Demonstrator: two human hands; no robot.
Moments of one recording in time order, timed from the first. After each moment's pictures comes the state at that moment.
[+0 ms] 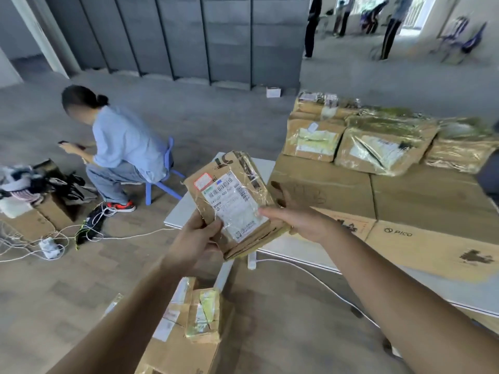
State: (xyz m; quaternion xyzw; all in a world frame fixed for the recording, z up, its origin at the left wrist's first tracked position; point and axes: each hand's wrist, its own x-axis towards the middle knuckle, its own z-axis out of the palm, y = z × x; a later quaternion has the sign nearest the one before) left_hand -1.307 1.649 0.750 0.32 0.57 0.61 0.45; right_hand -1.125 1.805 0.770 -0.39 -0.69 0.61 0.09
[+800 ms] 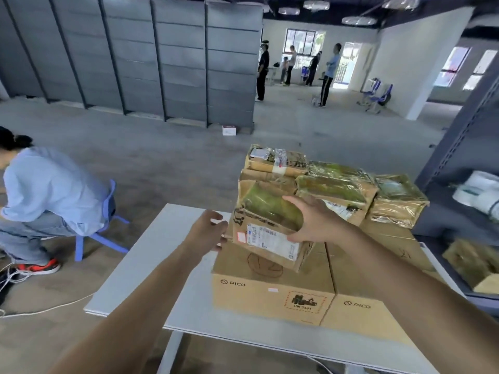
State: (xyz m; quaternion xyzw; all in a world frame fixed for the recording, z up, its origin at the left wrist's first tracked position) left_hand -1.289 1.880 0.810 0.36 0.69 0.48 0.41; right_hand -1.045 1.987 0.849 -0.49 -0.86 0.15 0.03
